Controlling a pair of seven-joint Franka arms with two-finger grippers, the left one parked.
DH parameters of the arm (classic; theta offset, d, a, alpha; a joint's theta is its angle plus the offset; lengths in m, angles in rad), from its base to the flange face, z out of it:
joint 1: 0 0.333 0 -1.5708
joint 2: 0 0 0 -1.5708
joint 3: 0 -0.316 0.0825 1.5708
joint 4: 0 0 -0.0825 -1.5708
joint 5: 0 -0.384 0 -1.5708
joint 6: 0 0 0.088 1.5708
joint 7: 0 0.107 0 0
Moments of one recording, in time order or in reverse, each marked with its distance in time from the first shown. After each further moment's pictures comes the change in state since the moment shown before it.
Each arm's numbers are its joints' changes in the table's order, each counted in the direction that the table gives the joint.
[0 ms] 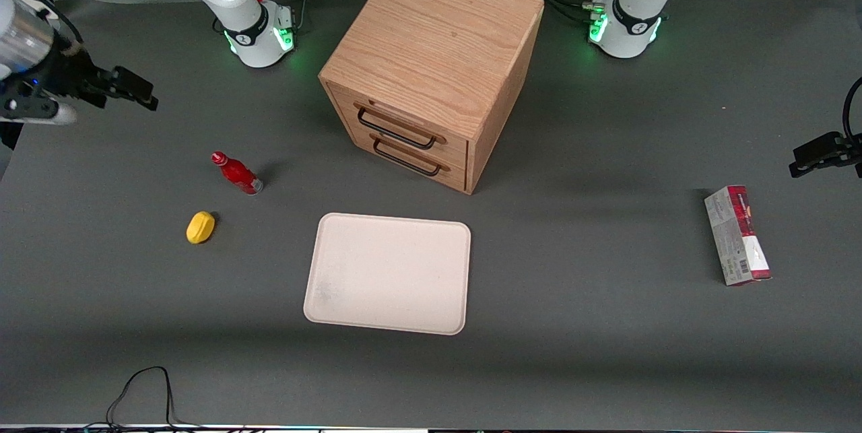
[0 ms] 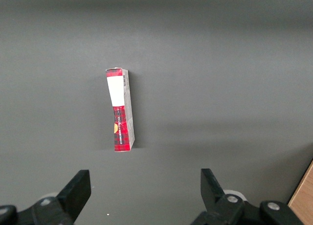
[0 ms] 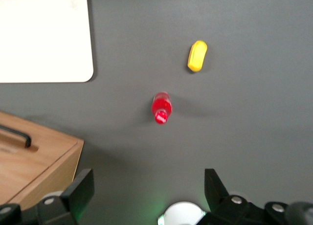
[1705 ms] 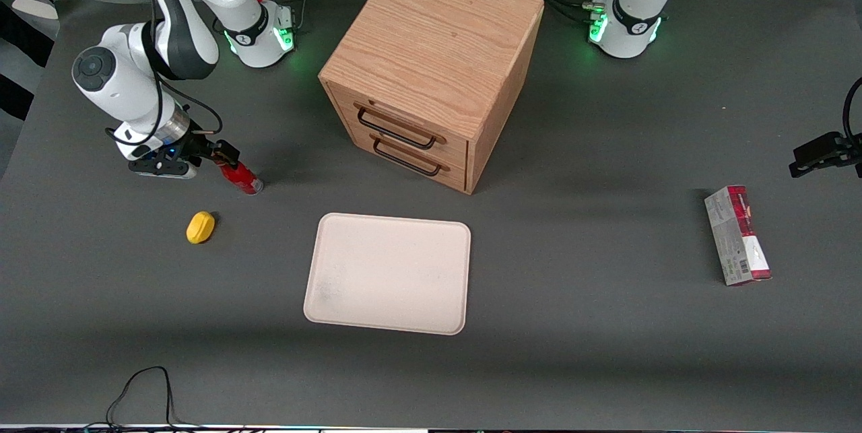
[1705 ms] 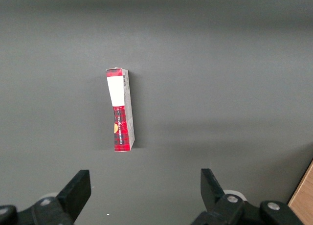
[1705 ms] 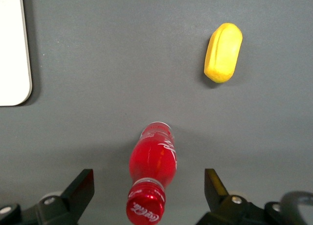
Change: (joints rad) arm 0.001 0.059 -0.004 0.643 0.000 0.823 0.000
